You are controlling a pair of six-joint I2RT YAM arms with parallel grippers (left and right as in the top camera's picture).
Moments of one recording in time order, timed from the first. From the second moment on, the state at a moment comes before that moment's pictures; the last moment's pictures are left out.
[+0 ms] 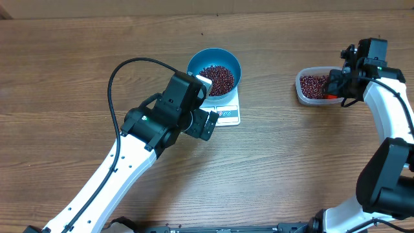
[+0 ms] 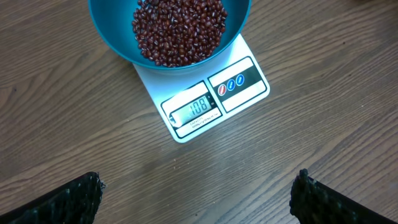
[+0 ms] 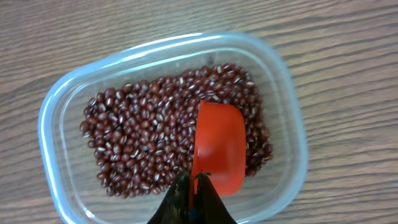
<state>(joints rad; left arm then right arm) -0.56 1.38 1.24 -0.85 -0.04 -0.10 -0.23 1.78 1.34 -0.71 -0.06 -0.01</state>
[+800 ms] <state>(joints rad) -0.55 1.38 1.24 -0.85 -0.04 -0.10 -0.23 1.80 1.34 -0.76 -0.28 -0.01</state>
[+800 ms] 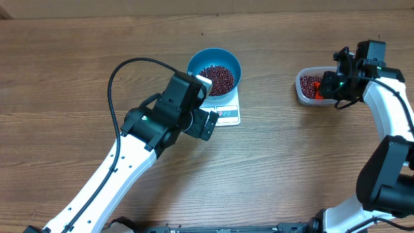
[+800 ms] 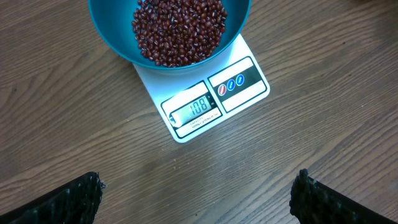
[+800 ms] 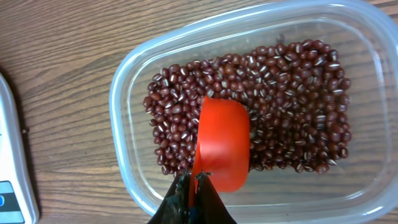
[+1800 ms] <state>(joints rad) -0.55 1.38 1.24 -0.85 -0.04 -0.10 -0.24 1.82 1.34 -0.71 -0.41 0.07</state>
